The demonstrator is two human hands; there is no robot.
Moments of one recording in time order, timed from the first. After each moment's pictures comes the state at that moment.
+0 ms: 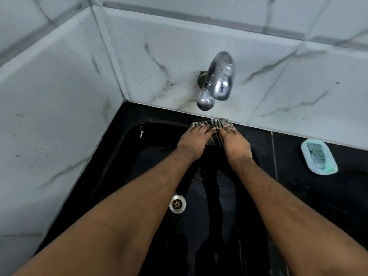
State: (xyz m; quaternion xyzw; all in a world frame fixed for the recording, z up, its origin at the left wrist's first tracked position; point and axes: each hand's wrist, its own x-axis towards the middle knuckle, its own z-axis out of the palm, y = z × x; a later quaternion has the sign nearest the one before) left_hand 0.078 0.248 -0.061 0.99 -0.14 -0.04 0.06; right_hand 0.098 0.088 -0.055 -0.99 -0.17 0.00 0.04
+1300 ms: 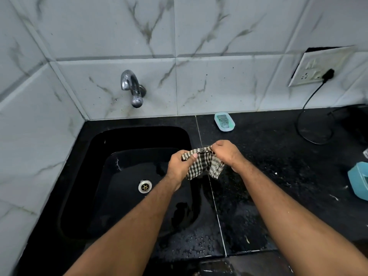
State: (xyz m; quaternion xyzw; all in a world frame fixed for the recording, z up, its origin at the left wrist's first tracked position) left_hand -0.152 0.078 -0.007 0.73 0.06 -0.07 0.68; right_hand -0.135 -0.095 0.068 -0.91 0.13 0.10 0.39
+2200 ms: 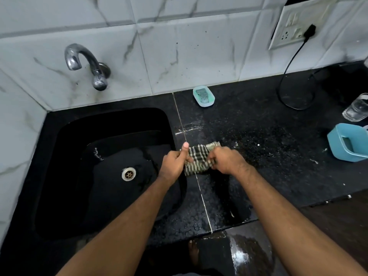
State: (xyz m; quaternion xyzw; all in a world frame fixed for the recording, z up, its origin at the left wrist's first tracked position) left_hand -0.179 0.039 -0.036 0.84 0.01 -0.14 0.52; right_hand -0.197 -0.158 0.005 -0.98 0.01 0.18 0.09
